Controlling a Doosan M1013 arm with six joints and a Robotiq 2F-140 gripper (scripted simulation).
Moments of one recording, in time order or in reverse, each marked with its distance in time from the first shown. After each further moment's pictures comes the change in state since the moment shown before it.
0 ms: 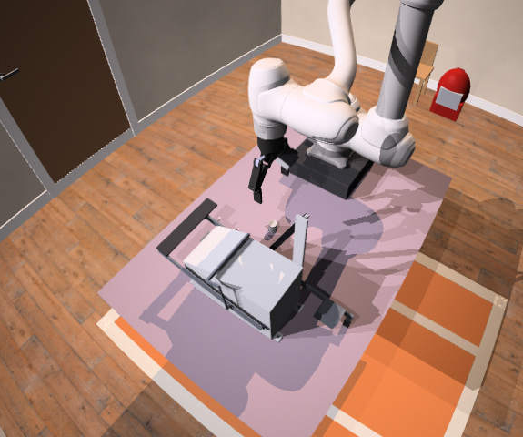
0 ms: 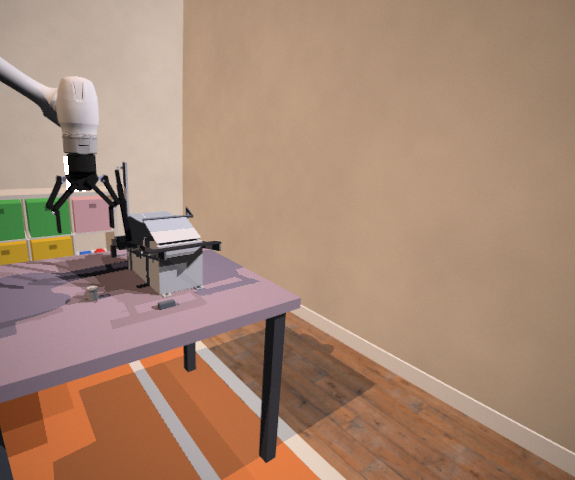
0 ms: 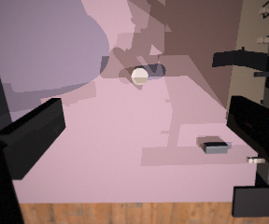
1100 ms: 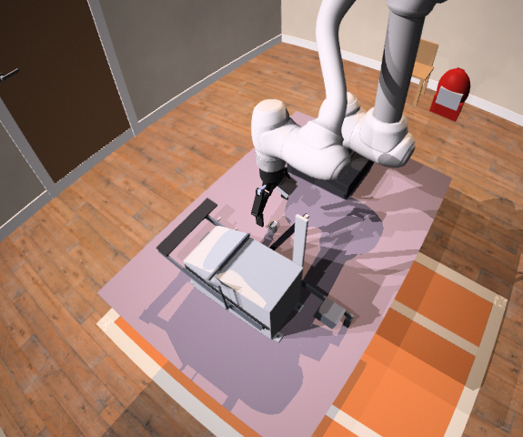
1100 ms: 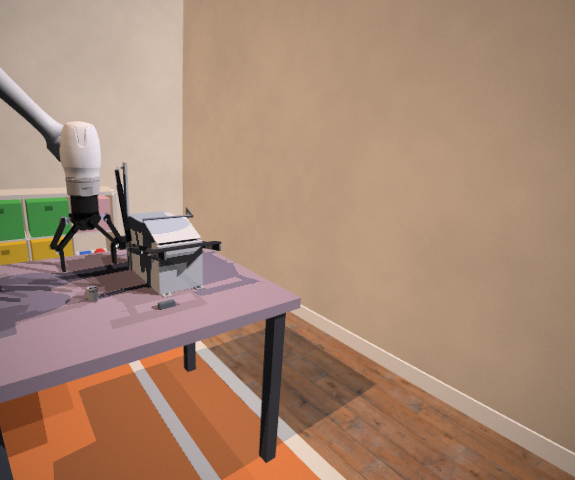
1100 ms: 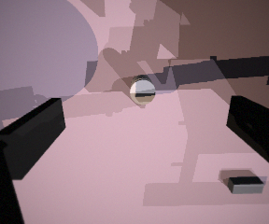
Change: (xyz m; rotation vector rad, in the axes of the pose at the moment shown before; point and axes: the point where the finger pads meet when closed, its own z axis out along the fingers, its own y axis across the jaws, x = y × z) arm 0.000 0.000 0.120 0.001 0.000 0.000
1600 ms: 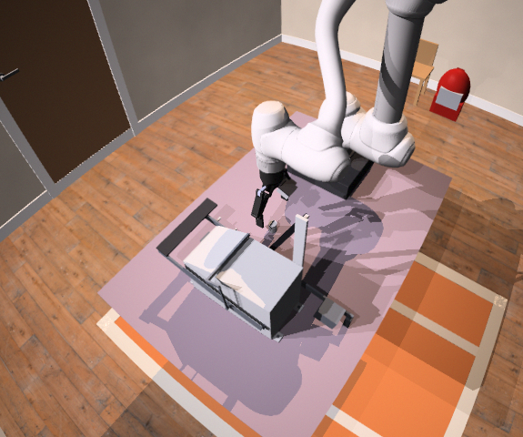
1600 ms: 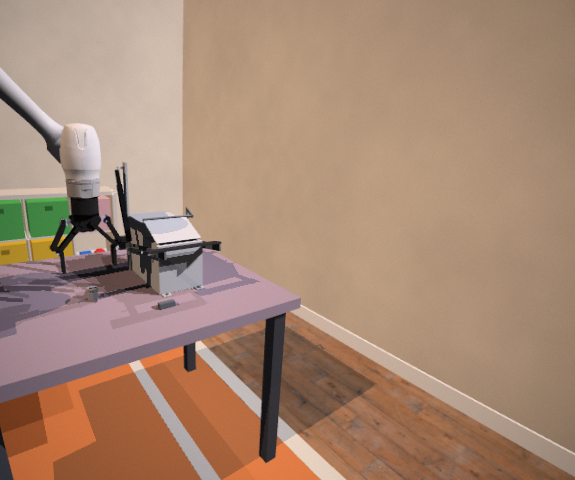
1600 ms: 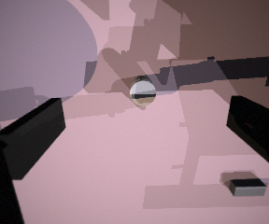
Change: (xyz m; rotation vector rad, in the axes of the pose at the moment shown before) arm 0.000 0.000 0.005 0.000 0.000 0.000
